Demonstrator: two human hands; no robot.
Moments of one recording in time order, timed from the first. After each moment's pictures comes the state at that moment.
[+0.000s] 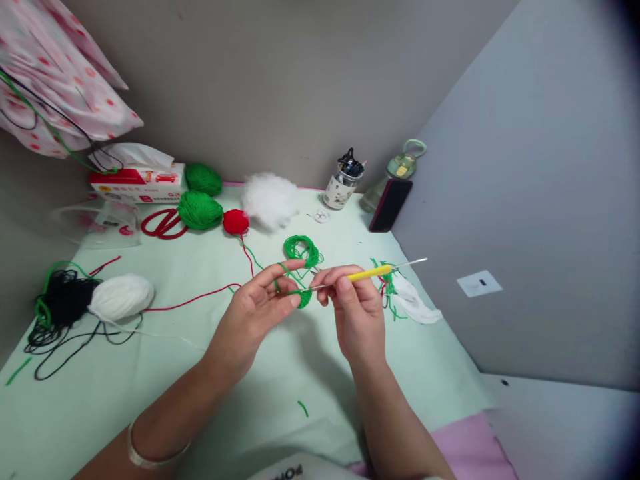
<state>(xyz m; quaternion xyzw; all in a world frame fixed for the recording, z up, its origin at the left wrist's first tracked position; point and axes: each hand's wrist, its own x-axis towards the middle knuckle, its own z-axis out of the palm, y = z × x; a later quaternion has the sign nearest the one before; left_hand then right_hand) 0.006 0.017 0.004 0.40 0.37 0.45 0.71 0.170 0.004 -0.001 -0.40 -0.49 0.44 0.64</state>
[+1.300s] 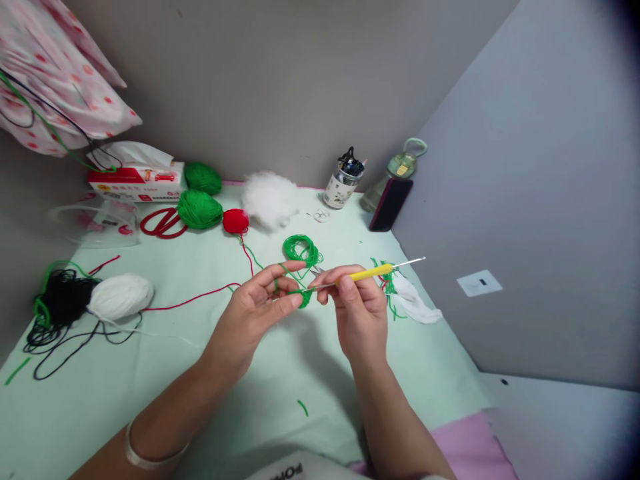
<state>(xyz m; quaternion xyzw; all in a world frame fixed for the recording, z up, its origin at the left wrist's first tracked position) 0.006 0.018 0.004 0.39 0.37 0.44 0.72 0.172 0.003 -0.002 -0.38 -0.48 0.44 0.65</state>
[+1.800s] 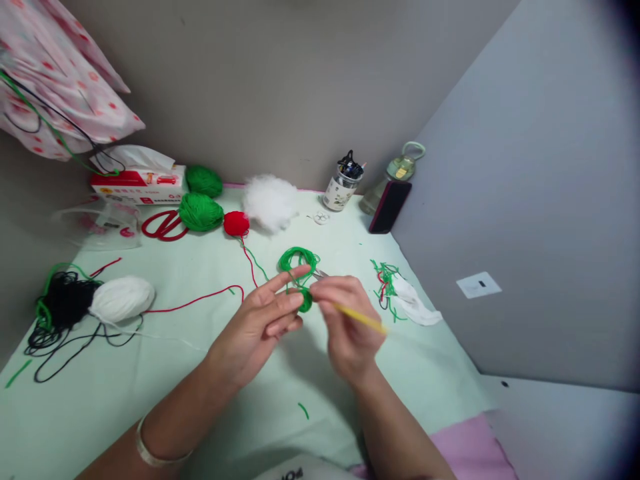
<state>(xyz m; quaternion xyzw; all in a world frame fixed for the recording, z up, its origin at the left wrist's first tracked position) 0.013 0.017 0.006 0.22 0.29 0.42 0.83 0.165 -0.004 -0.006 -0.41 -0.68 0.09 0.60</state>
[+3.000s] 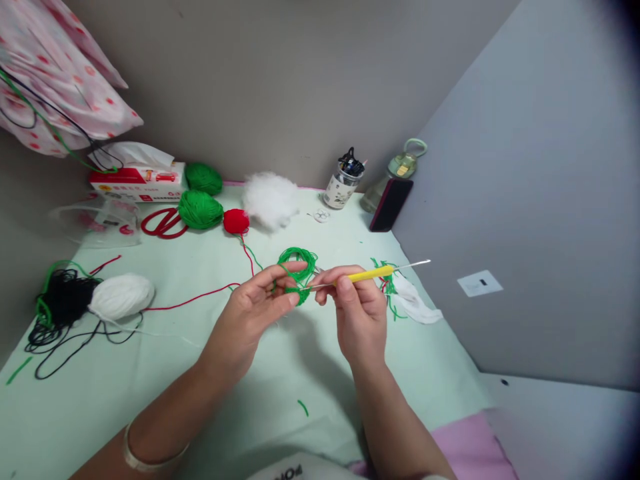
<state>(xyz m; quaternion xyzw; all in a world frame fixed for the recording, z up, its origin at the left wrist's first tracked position) 0.004 0.017 0.004 0.40 0.38 0.45 0.70 0.168 0.002 0.000 -0.41 -0.50 0.40 0.65</state>
